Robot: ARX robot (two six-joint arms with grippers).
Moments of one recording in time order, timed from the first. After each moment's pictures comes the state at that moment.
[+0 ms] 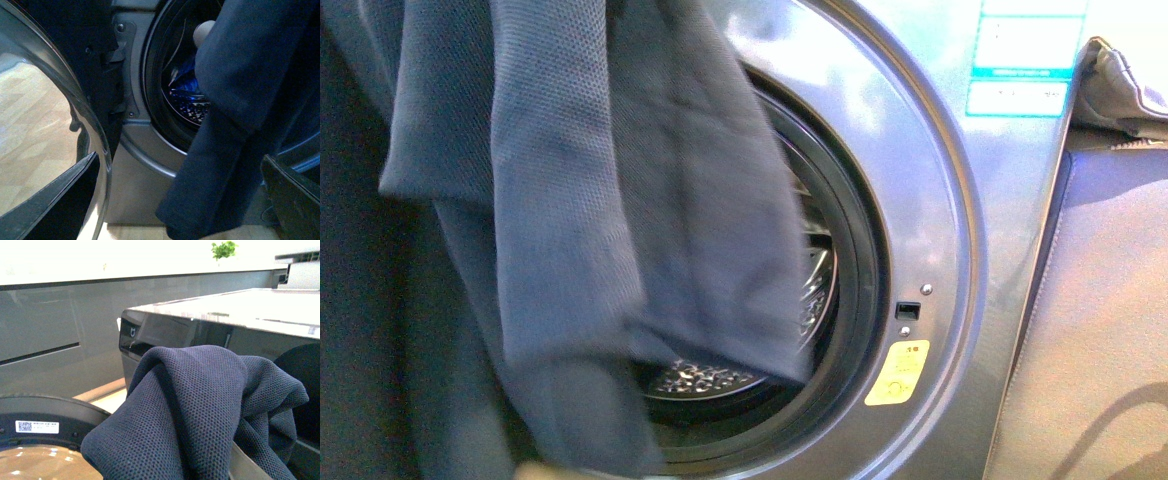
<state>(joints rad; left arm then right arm) 0.00 0.00 0.01 0.00 0.00 0.00 0.70 1.47 1.57 0.07 -0.17 0.05</state>
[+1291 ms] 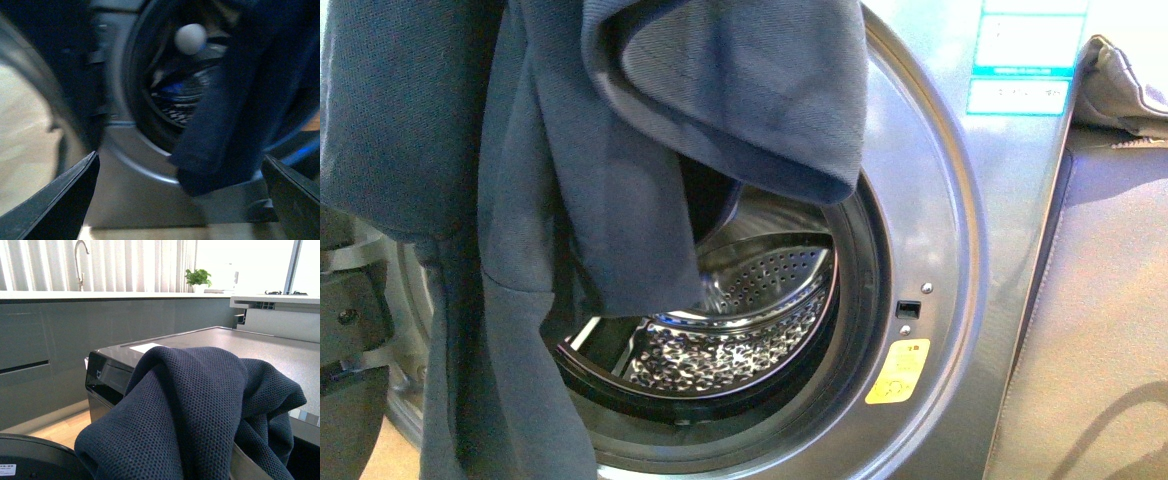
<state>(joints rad) 0.05 0.03 0.01 0.04 0.15 -0.06 0.64 1.55 1.87 -0.08 -0.15 -0.02</state>
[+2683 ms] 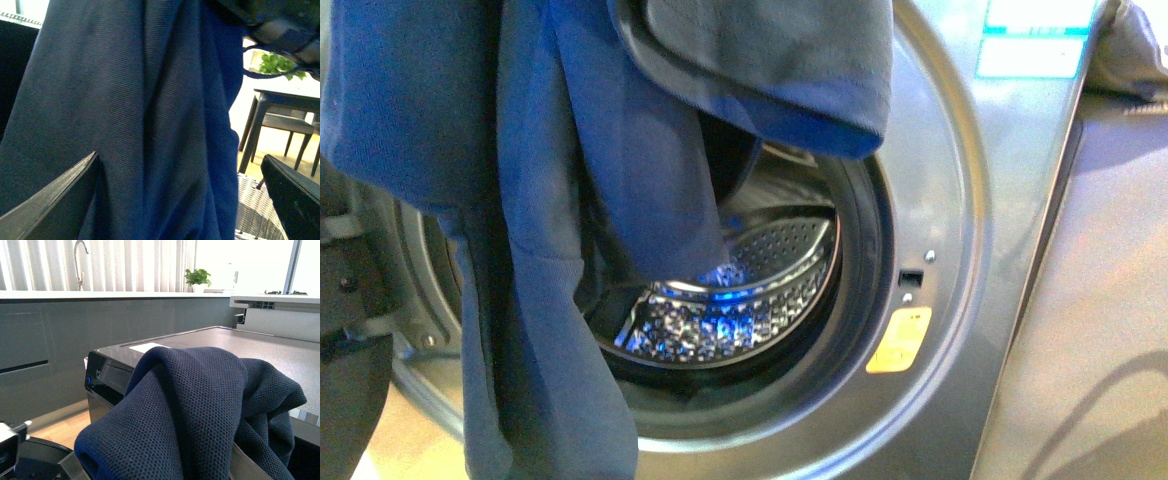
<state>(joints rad) 0.07 1.29 0.95 1.13 1.11 -0.70 0.64 1.56 1.87 -0.08 -0.15 -0.02</state>
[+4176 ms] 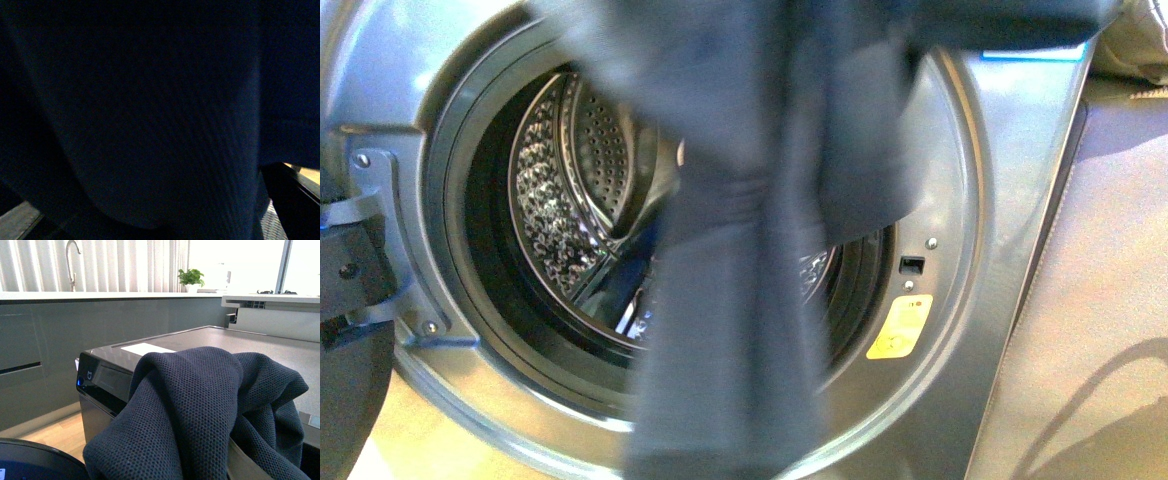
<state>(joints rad) -0.42 1.38 1.09 0.65 0.54 -0.14 0.63 1.56 1.87 -0.08 -0.13 -0.02</state>
